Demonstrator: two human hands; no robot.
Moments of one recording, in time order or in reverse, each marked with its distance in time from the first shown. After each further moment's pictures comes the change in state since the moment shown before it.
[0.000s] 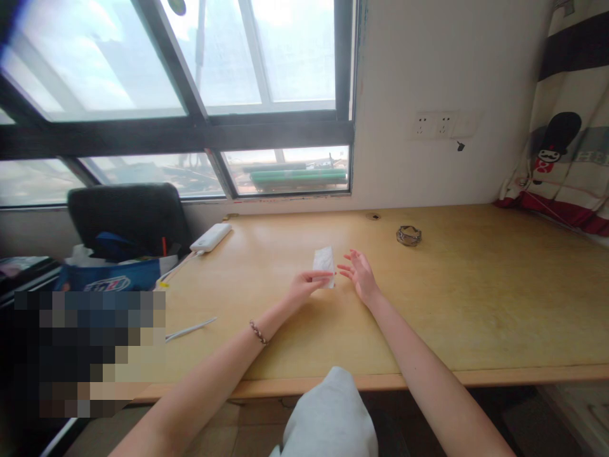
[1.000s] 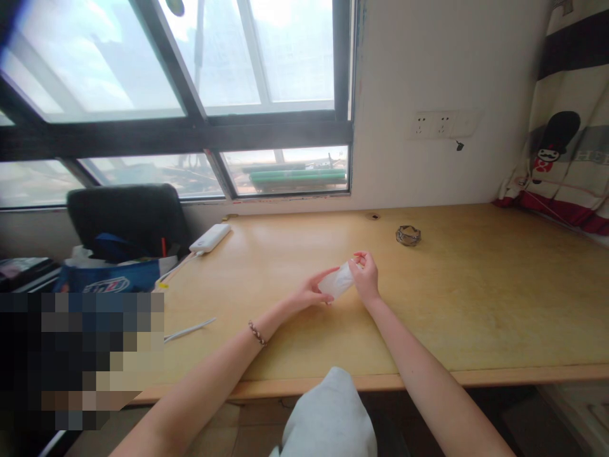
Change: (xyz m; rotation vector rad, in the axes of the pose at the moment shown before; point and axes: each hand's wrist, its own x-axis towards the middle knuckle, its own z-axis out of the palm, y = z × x) left_hand -0.007 0.006 0.005 -0.164 -0.369 -0.022; right_hand 0.002 0.010 -0.009 -0.388 0.282 -0.344
